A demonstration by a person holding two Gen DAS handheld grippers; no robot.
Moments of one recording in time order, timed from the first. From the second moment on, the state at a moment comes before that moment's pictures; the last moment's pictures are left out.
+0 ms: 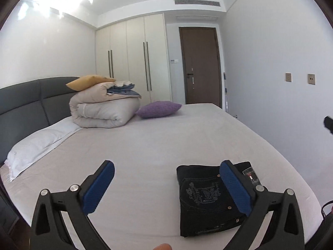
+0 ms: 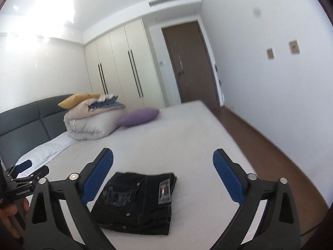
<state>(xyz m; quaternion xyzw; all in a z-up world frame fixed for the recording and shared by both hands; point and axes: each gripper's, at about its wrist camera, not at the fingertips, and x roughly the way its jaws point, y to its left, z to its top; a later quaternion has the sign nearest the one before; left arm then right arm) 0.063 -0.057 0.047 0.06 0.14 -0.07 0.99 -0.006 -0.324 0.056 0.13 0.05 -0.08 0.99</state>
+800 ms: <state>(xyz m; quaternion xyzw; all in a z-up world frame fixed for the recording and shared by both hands) 0.016 -0.060 0.012 0.04 0.25 -0.06 0.96 -0.047 -0.229 0.044 0.10 0.23 -0.11 0.96</state>
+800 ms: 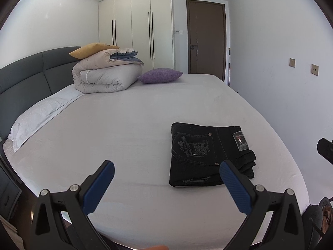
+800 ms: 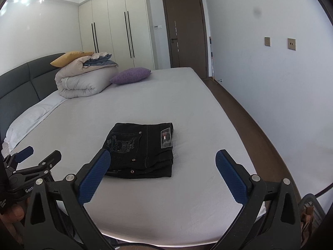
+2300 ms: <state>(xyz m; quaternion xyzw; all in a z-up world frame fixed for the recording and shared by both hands) 0.056 -0.067 -0.036 0.04 0.32 -0.06 0.94 0.034 -0.230 -0.026 0.10 0.32 -0.08 0.94</state>
